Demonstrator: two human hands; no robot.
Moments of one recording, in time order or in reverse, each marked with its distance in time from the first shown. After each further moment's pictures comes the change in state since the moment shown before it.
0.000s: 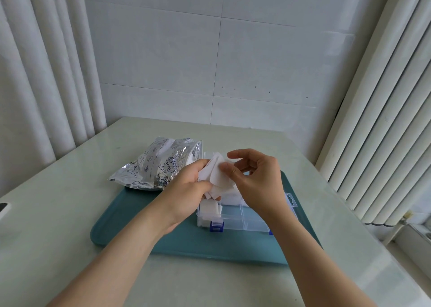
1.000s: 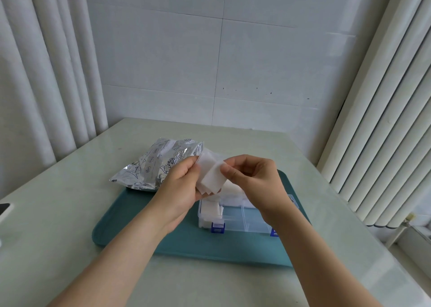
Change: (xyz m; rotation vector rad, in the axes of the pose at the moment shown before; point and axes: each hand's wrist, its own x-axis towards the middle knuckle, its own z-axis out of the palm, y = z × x) left_hand -0.005 0.011 0.005 -0.358 0.189 0.009; right_hand -0.004 -0.012 -0.008 0.290 -0.225 0.172
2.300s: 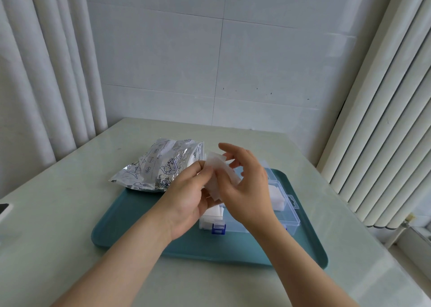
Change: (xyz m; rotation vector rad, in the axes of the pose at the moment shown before) left_hand -0.007 0.000 0.011 -0.185 -0.224 -0.081; right_hand -0.008 0.008 0.034 -0.404 0.238 -0.293
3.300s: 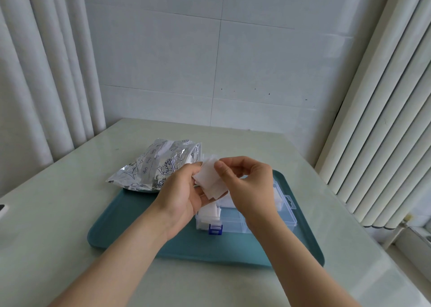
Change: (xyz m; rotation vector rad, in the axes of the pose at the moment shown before) left_hand 0.003 0.002 -0.003 -0.147 0.106 -0.064; right_hand 0.006 0.000 -0.007 0.268 0.062 0.285
